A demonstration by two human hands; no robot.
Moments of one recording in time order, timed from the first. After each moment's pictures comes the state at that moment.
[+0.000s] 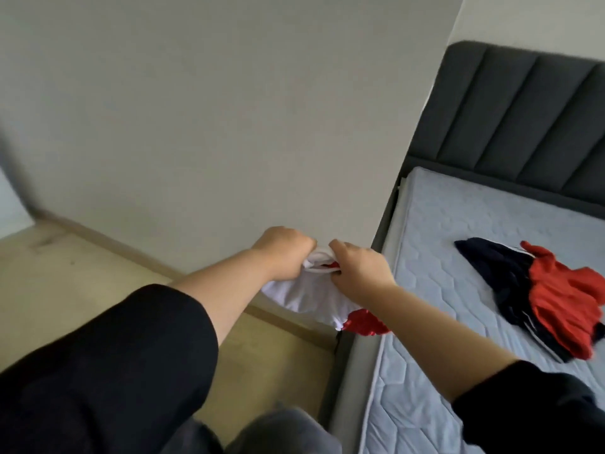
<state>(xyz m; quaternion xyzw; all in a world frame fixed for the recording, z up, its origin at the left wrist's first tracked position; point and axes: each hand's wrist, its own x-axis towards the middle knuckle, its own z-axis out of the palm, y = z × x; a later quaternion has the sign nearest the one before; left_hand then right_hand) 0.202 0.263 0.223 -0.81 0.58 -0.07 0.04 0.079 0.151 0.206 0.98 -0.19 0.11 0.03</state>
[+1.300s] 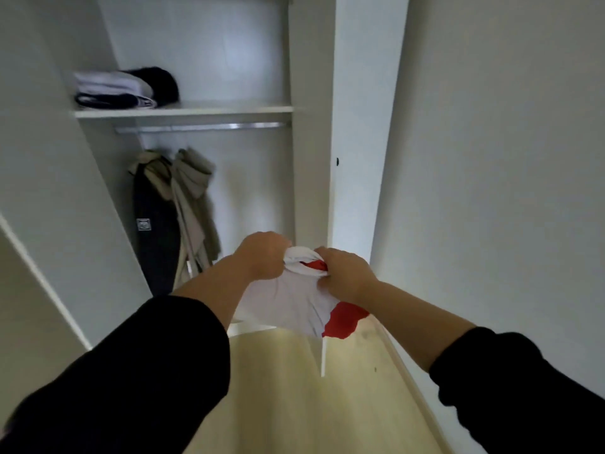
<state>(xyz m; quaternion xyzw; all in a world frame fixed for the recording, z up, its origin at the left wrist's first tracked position) 0.542 0.904 0.717 -0.99 0.08 -0.08 0.04 0.567 0.716 0.691 0.93 0.32 0.05 -0.17</state>
